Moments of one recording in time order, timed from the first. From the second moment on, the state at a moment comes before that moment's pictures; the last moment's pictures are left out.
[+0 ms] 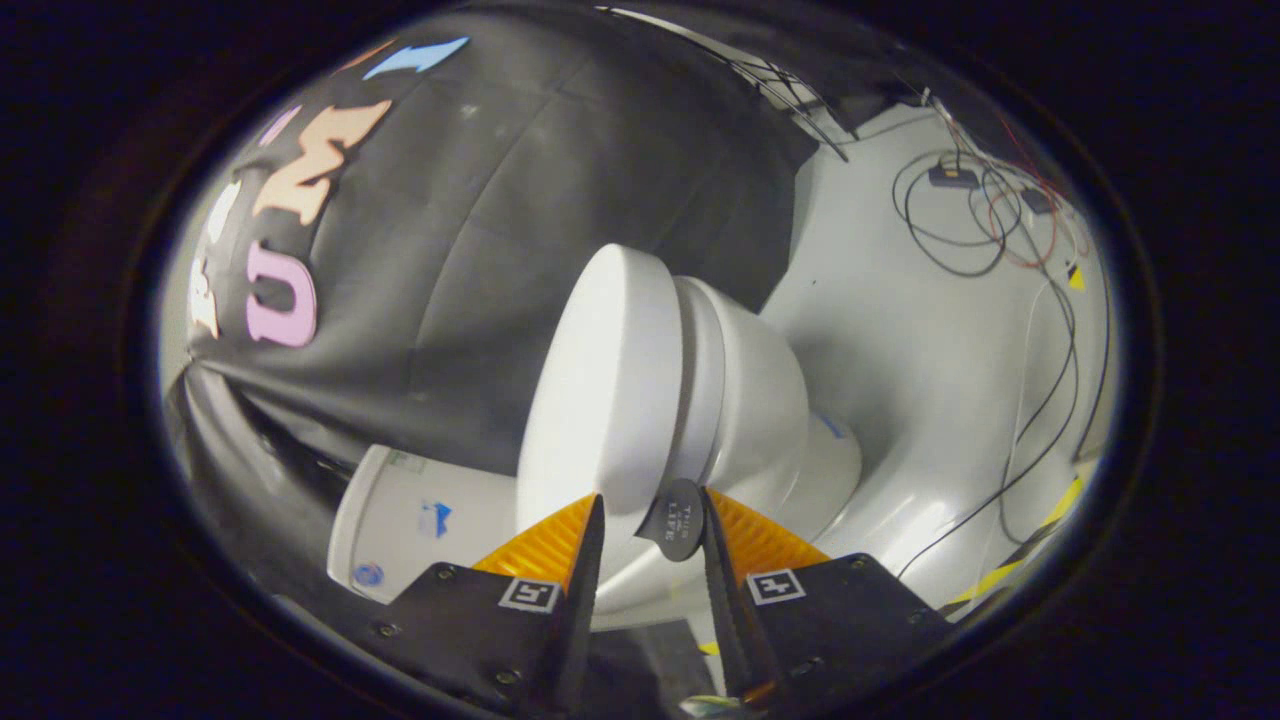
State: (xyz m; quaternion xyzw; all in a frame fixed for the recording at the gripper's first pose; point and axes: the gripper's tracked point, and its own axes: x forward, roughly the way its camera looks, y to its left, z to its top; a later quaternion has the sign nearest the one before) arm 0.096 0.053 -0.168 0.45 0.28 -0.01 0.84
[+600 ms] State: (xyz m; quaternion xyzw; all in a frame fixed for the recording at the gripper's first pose) arm 0.091 0.057 -0.149 0.40 0.28 0.02 0.87
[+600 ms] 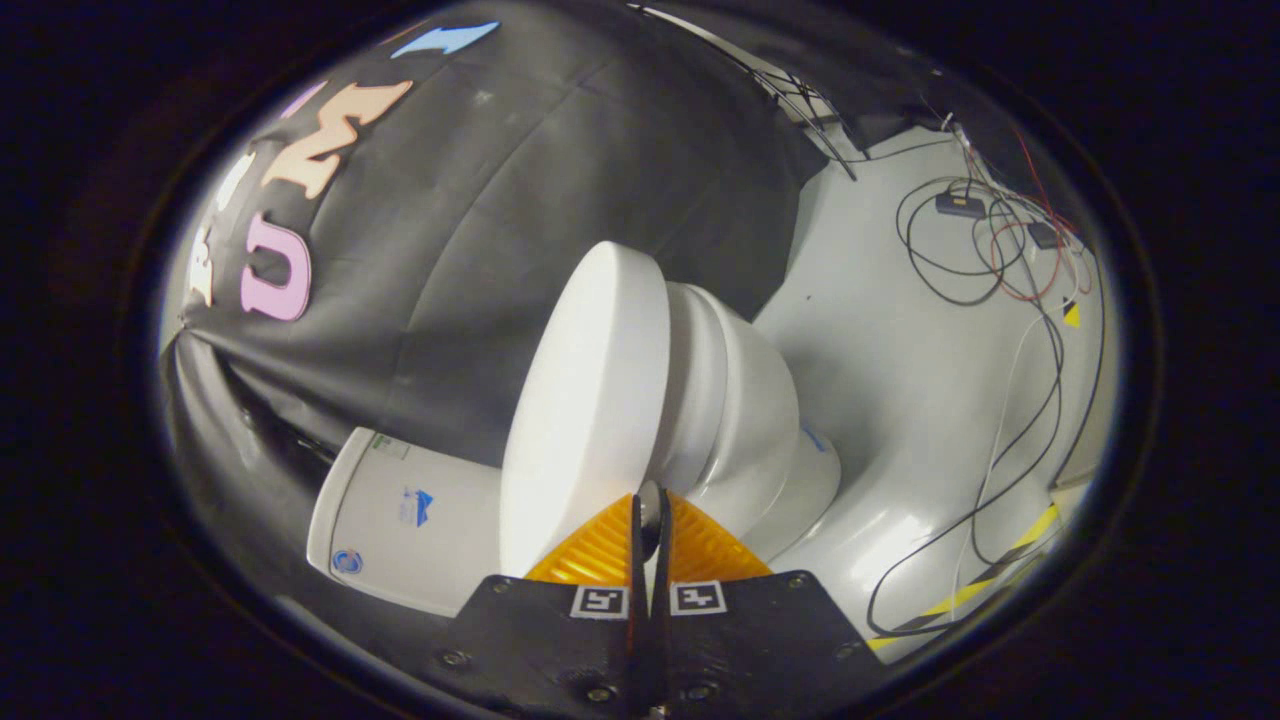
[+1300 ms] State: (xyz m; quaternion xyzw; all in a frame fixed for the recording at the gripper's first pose) arm 0.083 0.080 -0.088 0.30 0.30 0.02 0.91
